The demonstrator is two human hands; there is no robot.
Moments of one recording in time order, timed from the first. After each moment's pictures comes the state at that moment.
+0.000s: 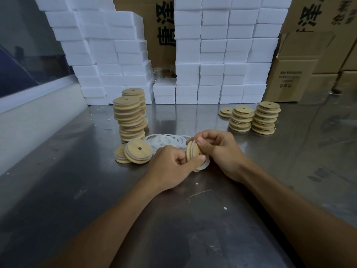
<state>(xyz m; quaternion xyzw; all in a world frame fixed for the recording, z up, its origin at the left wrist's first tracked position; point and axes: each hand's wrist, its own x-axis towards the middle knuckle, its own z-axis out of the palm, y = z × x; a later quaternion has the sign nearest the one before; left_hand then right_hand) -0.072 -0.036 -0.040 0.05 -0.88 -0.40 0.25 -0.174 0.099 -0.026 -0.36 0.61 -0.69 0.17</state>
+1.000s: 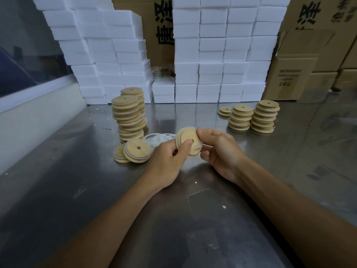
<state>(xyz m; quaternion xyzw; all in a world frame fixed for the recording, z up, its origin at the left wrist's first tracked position) -0.077 -0.038 -0.039 0.05 -0.85 -0.46 0.27 -0.172 0.093 -0.021 -0.17 0.51 -0.79 0.30</state>
